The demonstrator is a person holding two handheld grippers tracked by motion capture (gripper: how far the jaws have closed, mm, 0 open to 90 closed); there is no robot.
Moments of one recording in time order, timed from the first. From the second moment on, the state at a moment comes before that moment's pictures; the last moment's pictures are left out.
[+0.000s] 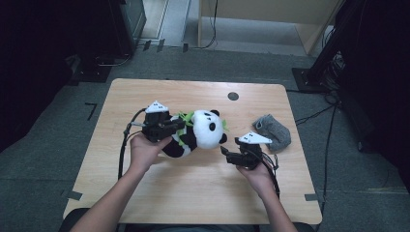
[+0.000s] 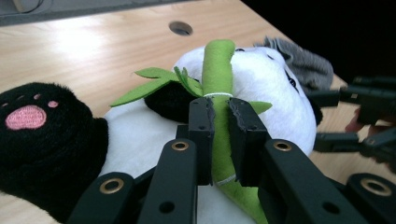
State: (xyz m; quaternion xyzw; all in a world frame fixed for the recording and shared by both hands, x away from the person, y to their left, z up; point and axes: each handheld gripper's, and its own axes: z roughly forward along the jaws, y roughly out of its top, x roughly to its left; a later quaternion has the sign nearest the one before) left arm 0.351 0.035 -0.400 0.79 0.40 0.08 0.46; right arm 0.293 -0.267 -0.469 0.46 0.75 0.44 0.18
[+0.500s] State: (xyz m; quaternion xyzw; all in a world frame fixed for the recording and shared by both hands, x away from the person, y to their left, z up) left arm 0.346 0.029 -0.414 0.81 0.37 0.09 0.43; right arm 0.289 -0.263 -0.468 0.44 0.77 0.42 0.20
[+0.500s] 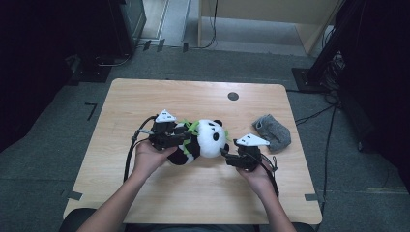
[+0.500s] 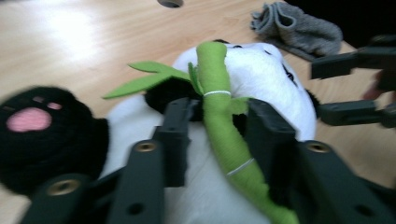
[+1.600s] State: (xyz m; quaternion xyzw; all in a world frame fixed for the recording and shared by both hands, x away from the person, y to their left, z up) left arm 0.424 0.116 -0.463 0.82 0.39 0.06 0.42; right arm 0.286 -0.246 -0.480 0.41 0.80 0.42 0.13
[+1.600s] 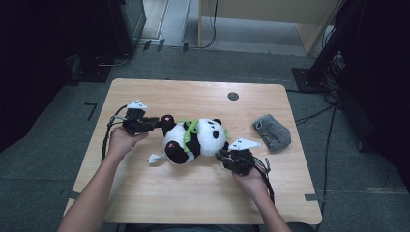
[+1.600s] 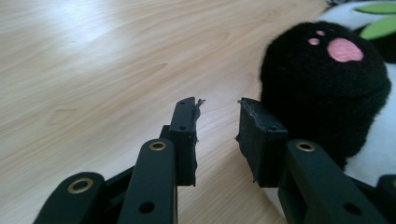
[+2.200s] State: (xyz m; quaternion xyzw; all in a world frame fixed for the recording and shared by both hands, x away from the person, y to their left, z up) left arm 0.387 0.122 -0.466 0.83 0.34 0.00 0.44; right arm 0.319 -0.263 -0.488 0.45 0.77 0.42 0.15
